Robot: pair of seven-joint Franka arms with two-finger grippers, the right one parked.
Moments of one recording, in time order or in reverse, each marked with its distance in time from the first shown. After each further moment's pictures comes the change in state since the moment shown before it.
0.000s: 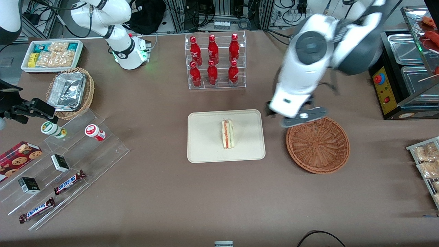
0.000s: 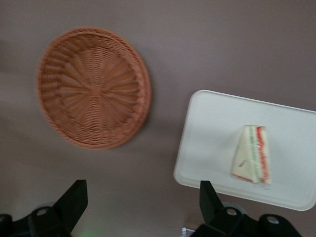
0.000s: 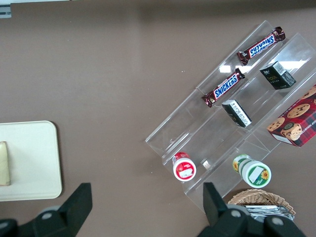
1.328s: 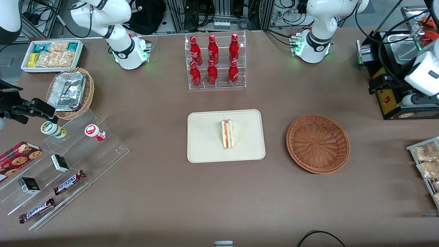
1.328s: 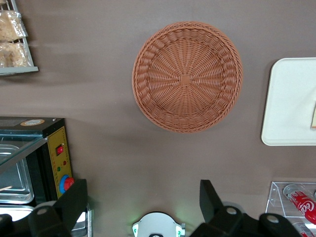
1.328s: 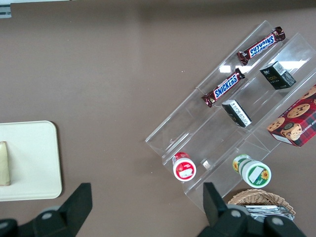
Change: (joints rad) arm 0.453 -0.192 0.002 -0.047 -0.040 -0.183 0.658
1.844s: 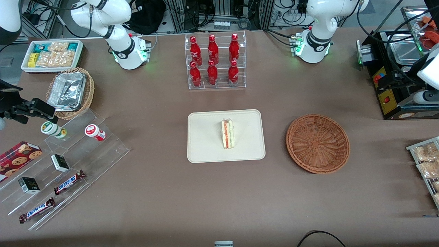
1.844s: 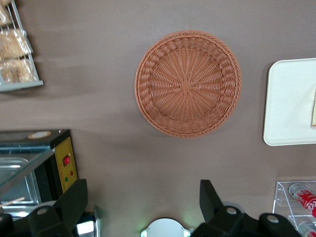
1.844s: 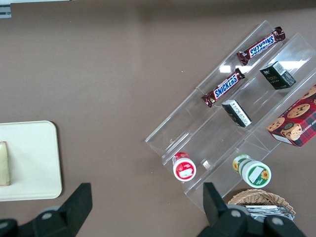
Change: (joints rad) arm 0.022 0.000 -0.001 0.022 -0.002 0.023 0.087
